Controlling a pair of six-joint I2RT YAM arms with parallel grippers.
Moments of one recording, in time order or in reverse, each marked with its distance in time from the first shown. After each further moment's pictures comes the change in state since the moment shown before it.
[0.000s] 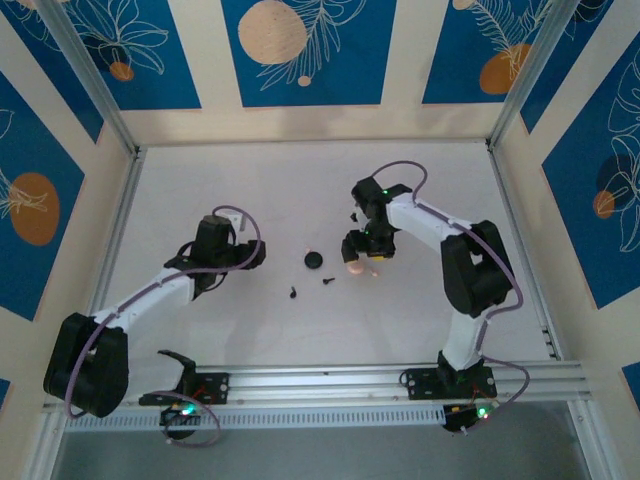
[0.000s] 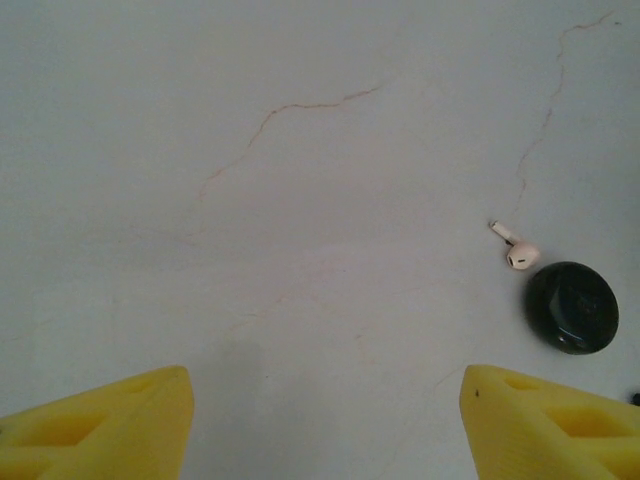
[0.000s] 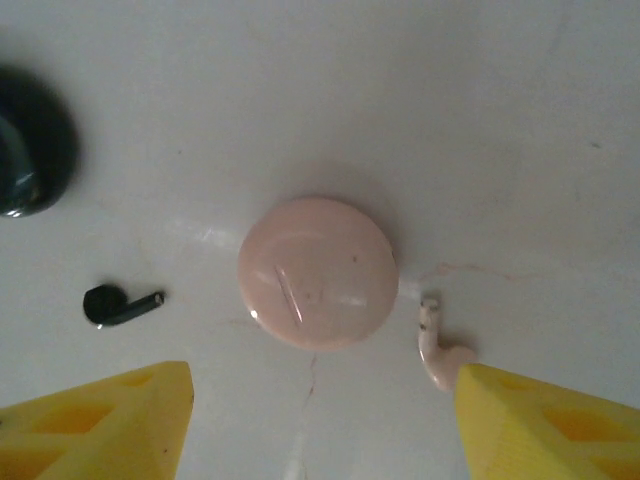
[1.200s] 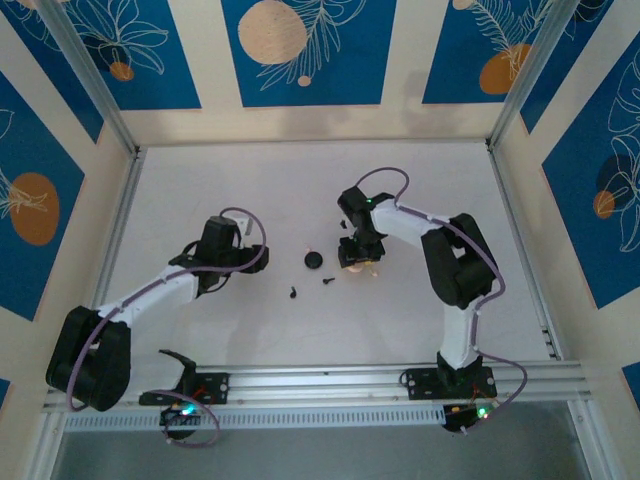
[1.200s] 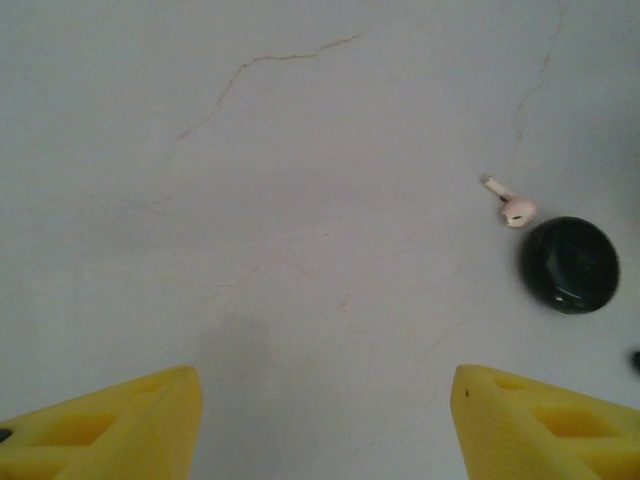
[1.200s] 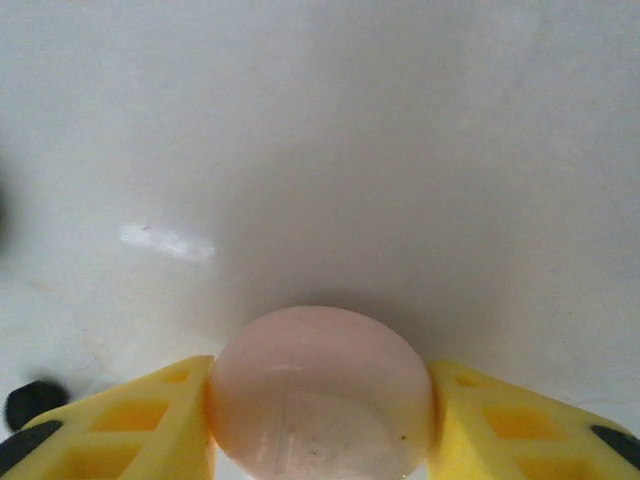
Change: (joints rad) left arm -0.027 0.033 0.026 -0.052 0.033 0.024; right arm 0.058 0.052 -0.047 0.140 0.069 -0.010
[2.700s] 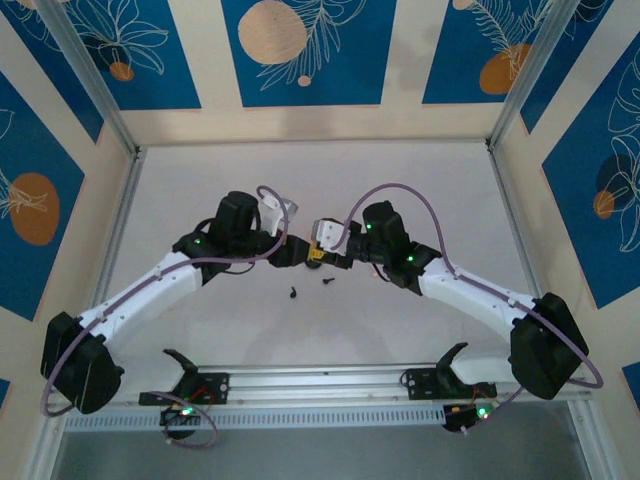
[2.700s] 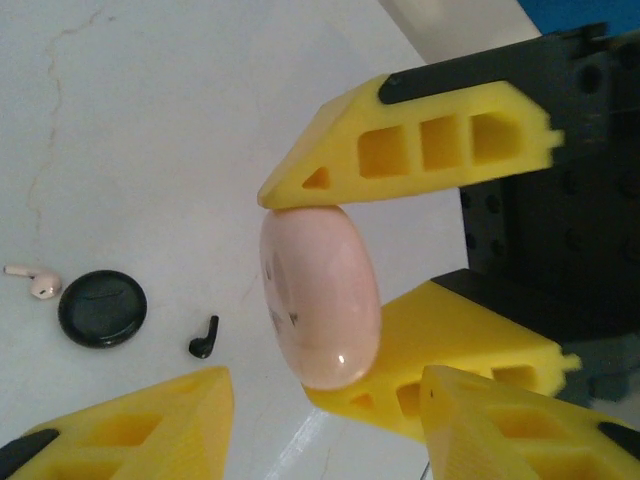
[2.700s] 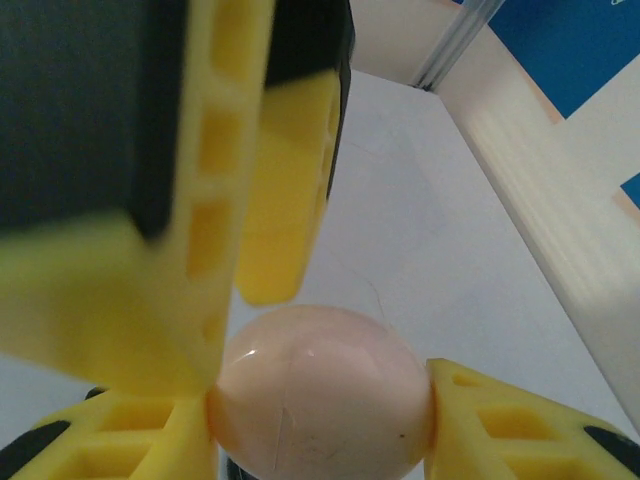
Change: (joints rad) left arm -0.205 -0.012 0.310 -0.158 0.436 -0.047; right arm 0.168 -0.627 -0.489 0.904 -0.275 -0.935
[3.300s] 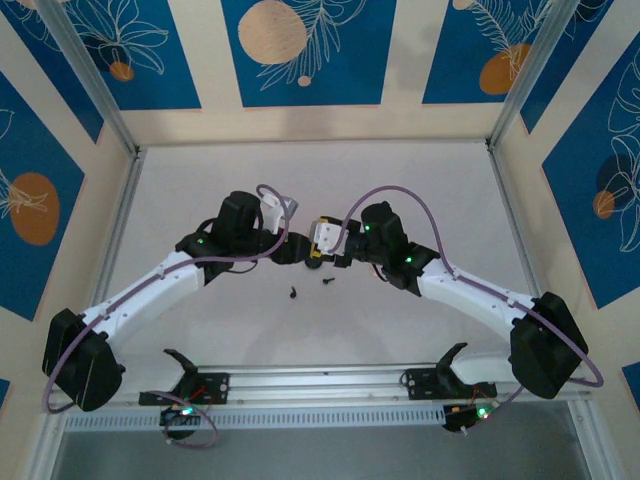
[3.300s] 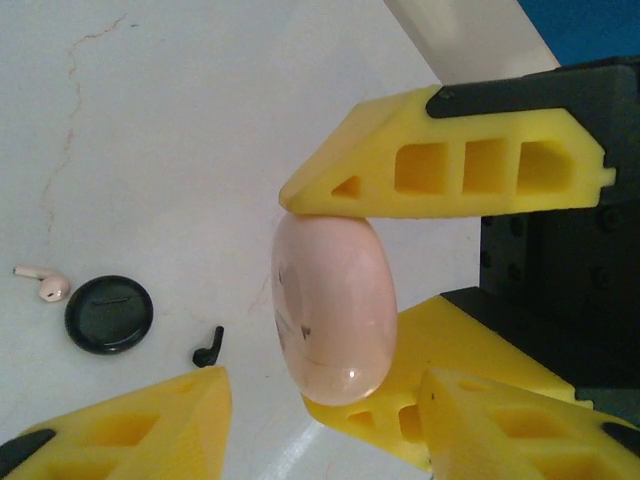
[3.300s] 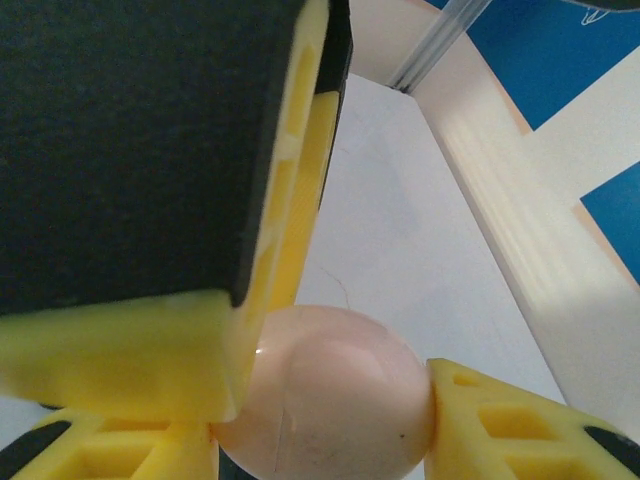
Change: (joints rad) left arm -0.007 0.007 -0.002 0.037 -0.043 -0.057; right arm 0.015 0.002 -0.001 0.026 0.062 -0.062
